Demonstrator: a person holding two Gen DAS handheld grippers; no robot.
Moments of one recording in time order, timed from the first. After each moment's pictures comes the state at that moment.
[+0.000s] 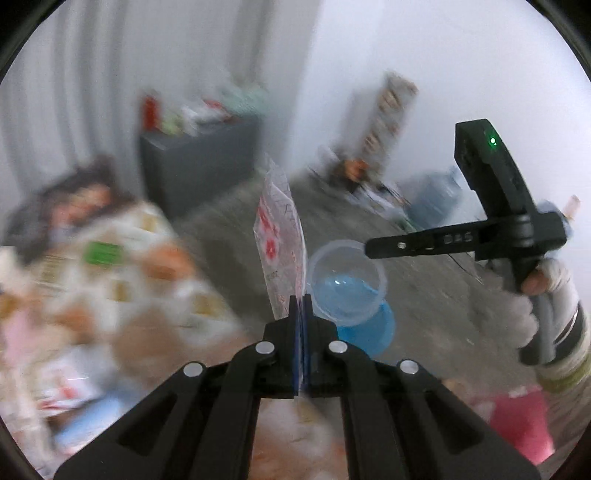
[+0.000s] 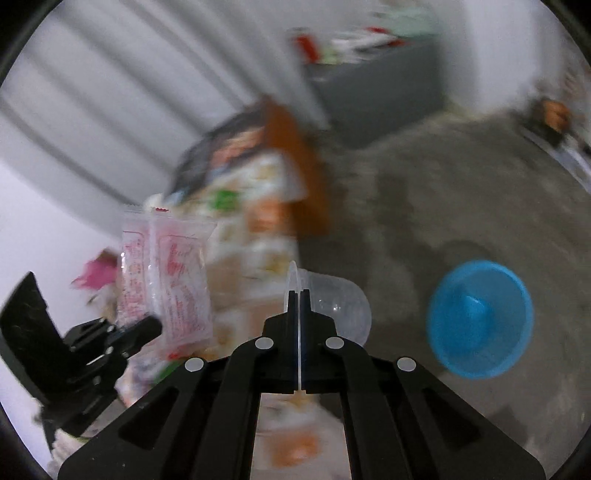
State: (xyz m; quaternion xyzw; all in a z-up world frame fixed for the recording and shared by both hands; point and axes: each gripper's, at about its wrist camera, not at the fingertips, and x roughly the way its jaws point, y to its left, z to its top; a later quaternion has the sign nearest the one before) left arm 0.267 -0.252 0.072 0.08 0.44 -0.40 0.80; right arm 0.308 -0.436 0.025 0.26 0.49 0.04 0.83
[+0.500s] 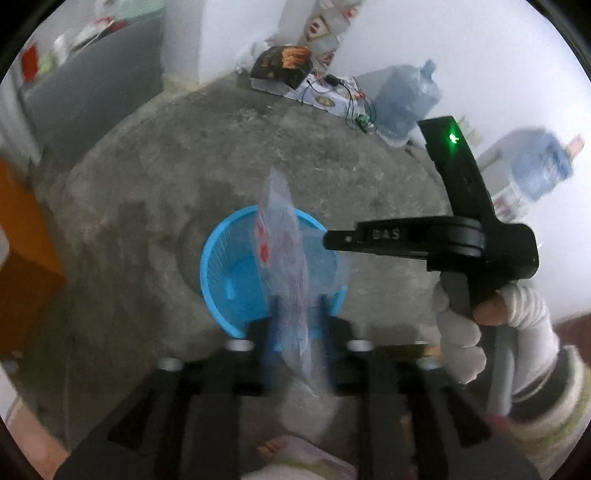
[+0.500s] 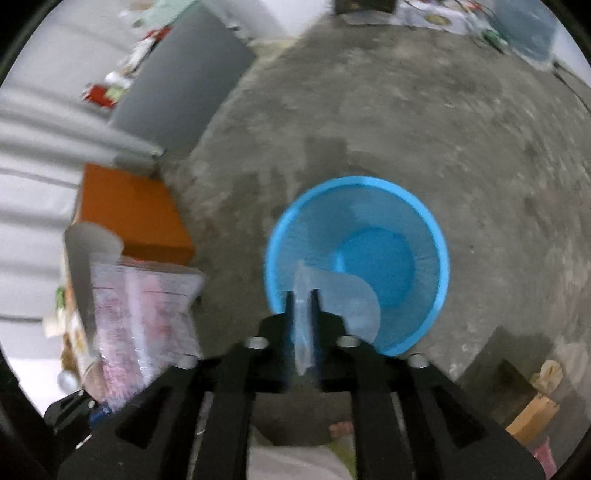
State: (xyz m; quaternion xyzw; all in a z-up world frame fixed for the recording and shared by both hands) left arm 0.264 -0.508 -0.099 0.19 0.54 -0.44 0.70; right arm 0.276 -0.609 -0.197 0.43 0.52 -0.16 0.72
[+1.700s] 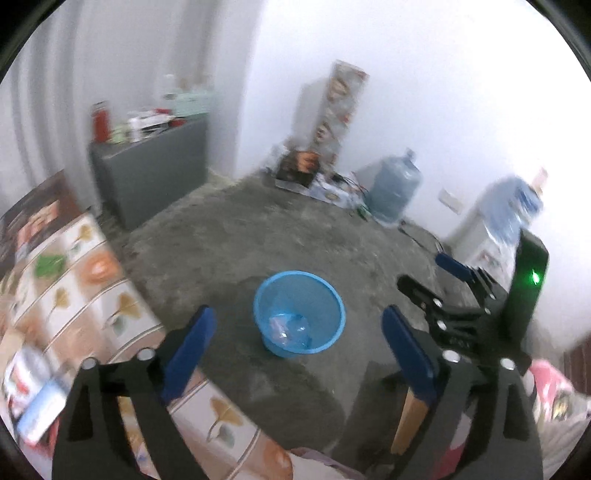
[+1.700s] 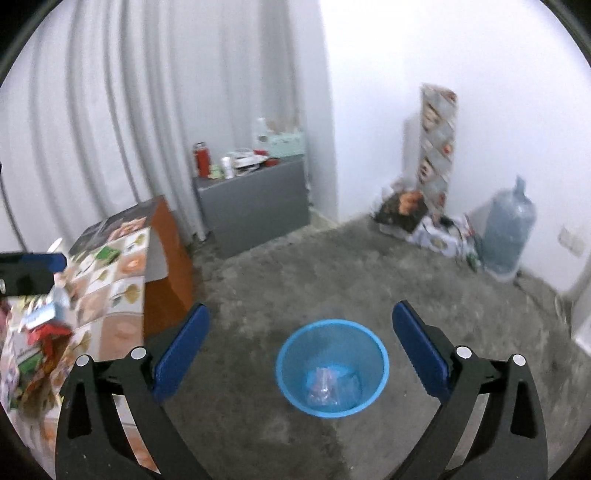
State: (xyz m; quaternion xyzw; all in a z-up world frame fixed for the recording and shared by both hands) left arm 0.205 -0.256 0.089 0.08 0.40 -0.43 0.80; right arm 0.140 -0.469 -0.001 0.12 0.27 -0.18 0.94
